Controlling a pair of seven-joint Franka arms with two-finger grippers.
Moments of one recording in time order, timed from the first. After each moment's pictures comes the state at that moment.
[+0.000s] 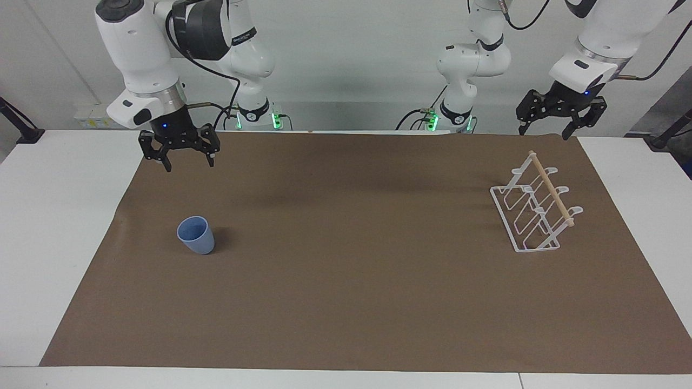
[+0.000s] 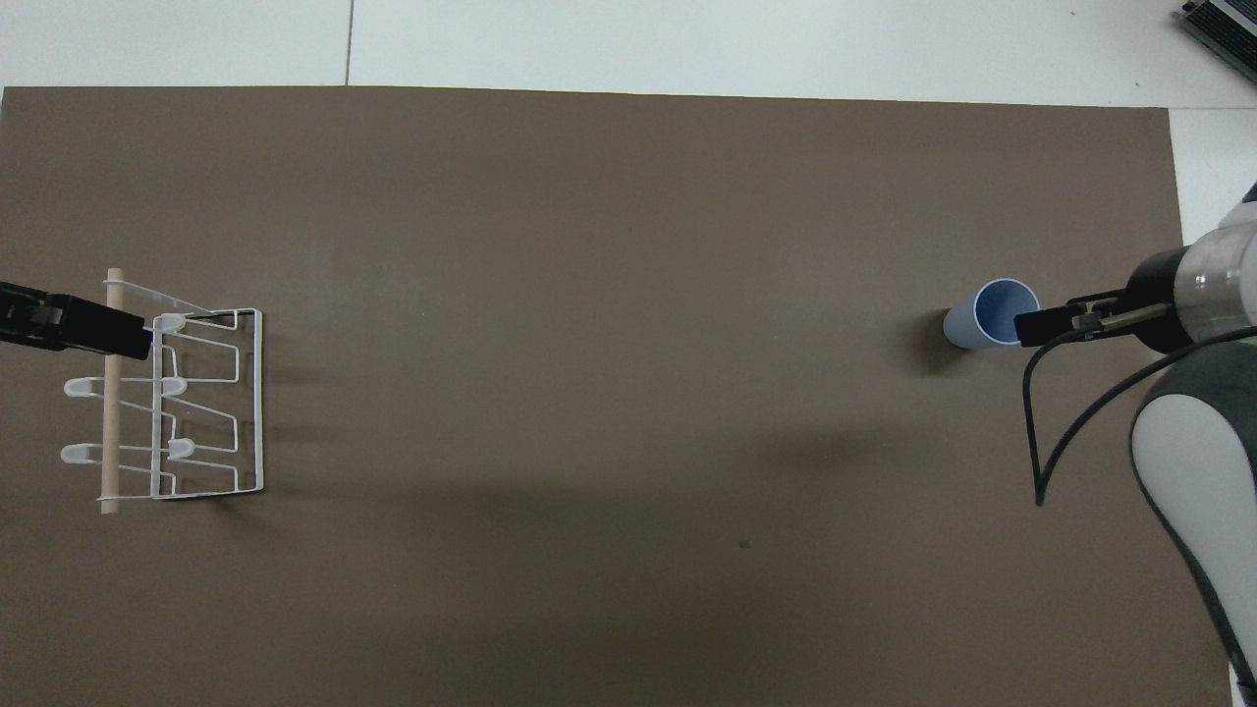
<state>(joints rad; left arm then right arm) -0.06 -0.04 -0.05 -1.52 0.00 1.46 0.10 -0.42 -0.08 0.42 -1.88 0.01 1.93 -0.19</state>
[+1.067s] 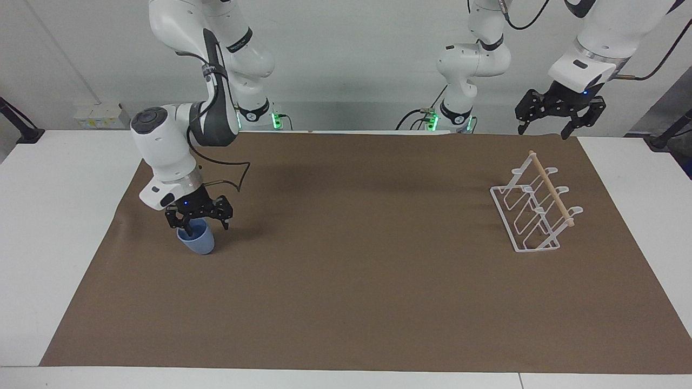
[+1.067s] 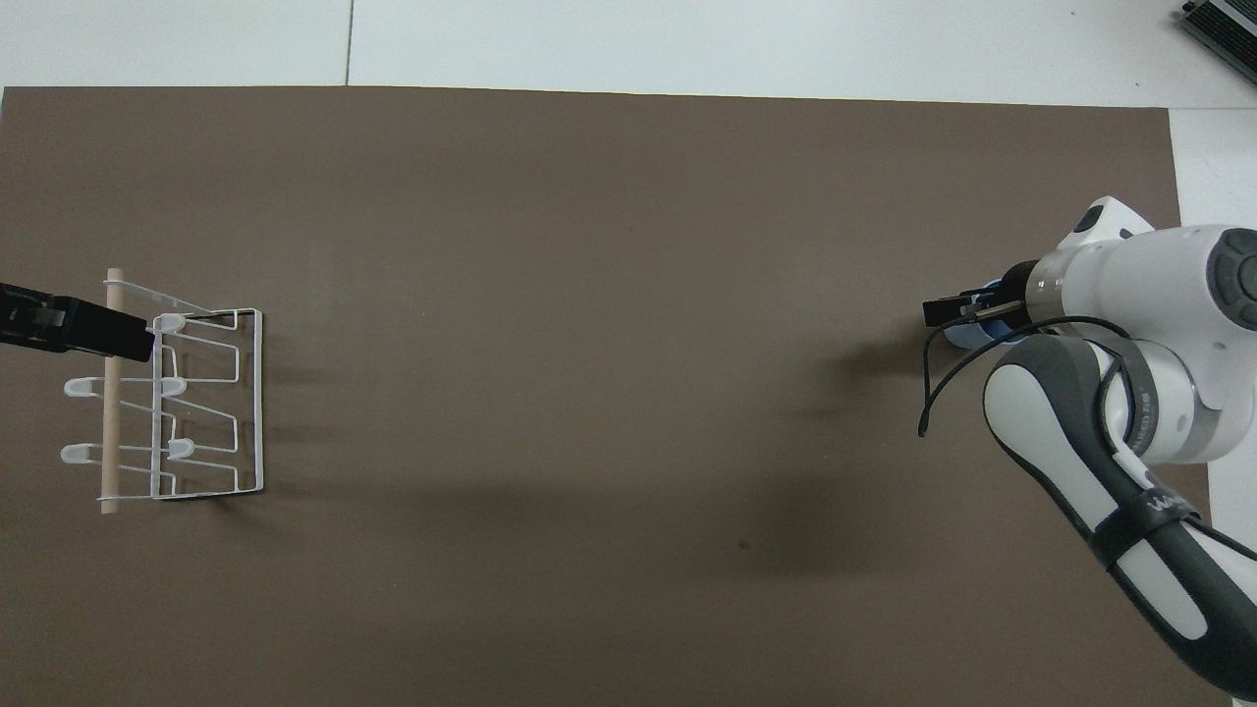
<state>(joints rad) -0.06 -0.04 -0.05 -1.52 0.00 1.46 0.10 -0.42 0.18 0.42 -2.06 -0.02 2.40 -0.19</state>
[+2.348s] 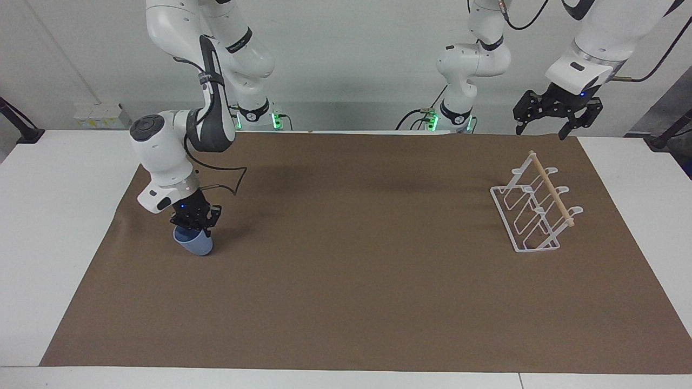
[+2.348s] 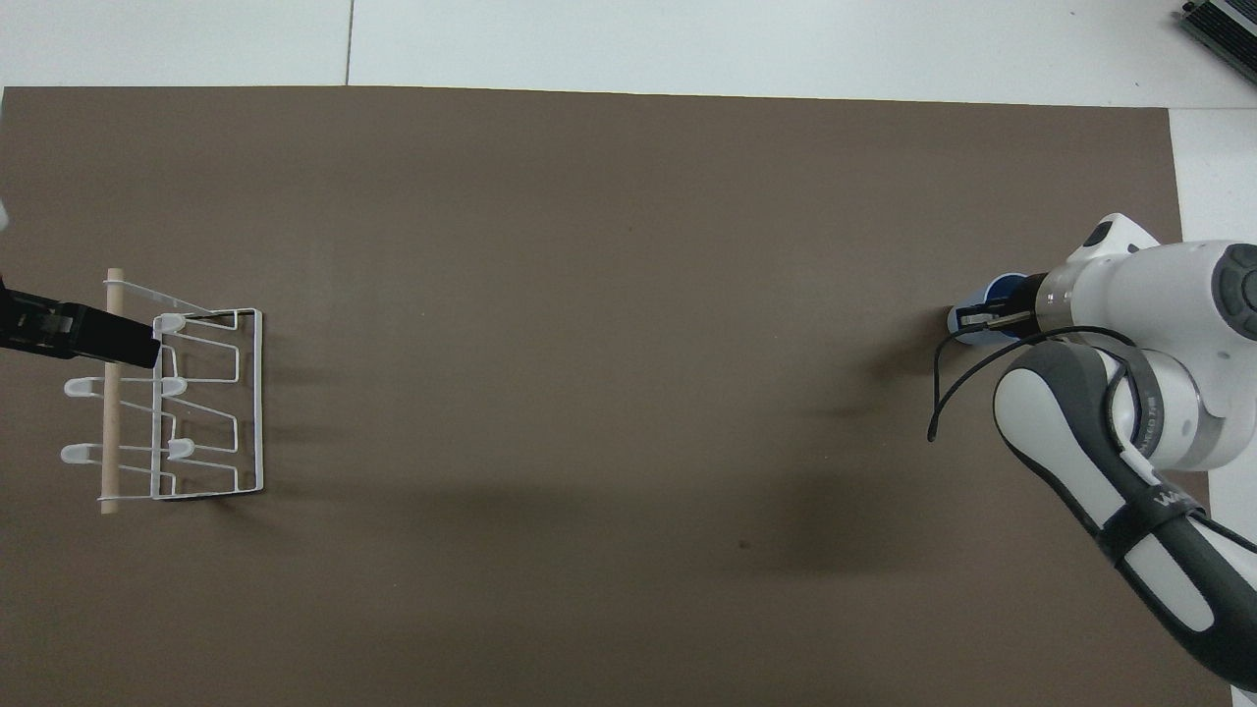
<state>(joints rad) -0.06 -0.05 -0.05 -1.54 -0.01 1.46 0.10 -0.45 0.19 0.40 -2.07 -0.02 2.39 -0.19</state>
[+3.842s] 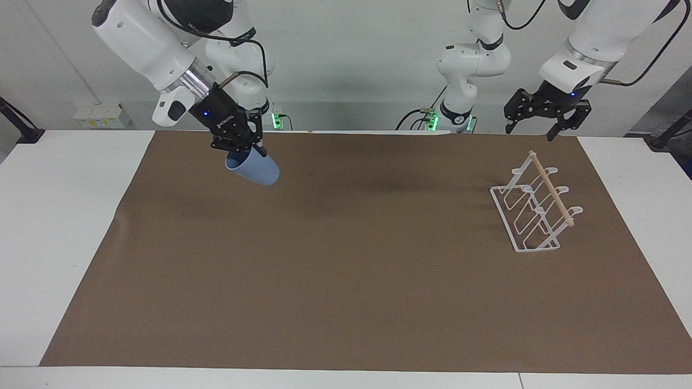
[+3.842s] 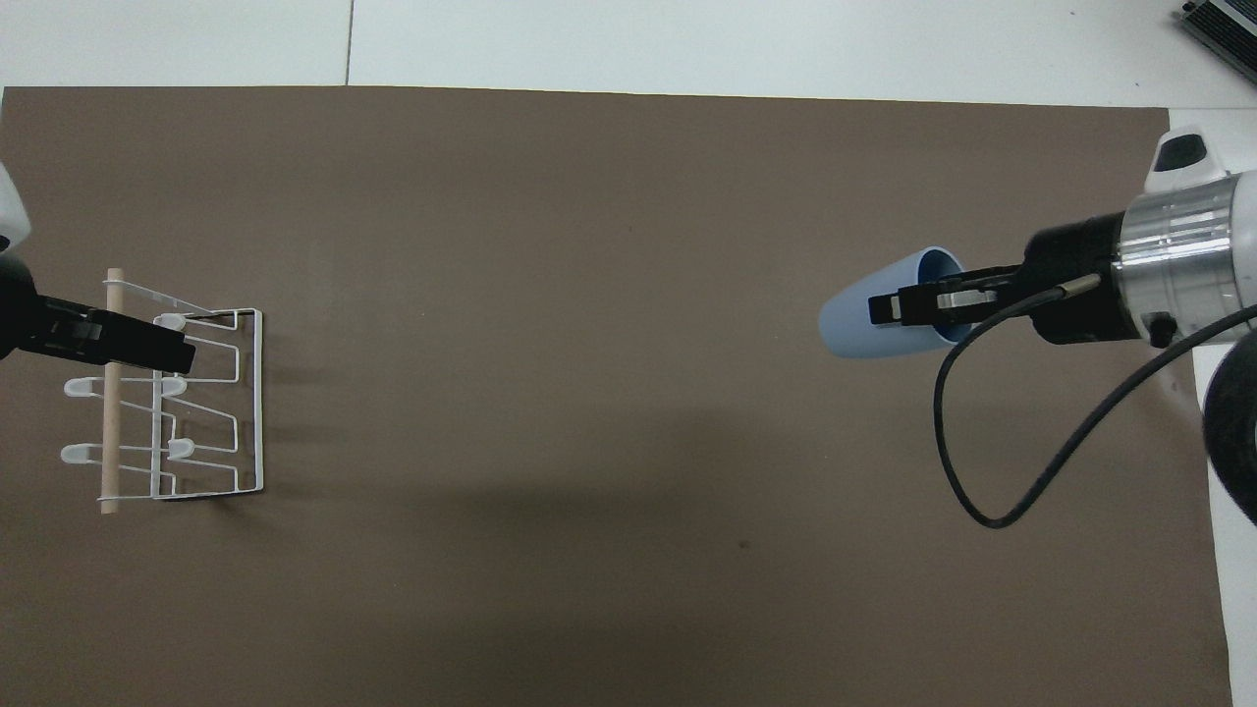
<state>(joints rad) -0.07 -0.06 -0.07 -1.56 -0.08 1.48 0.12 -0.40 -0.05 0.50 -1.72 0.65 1.77 -0.19</state>
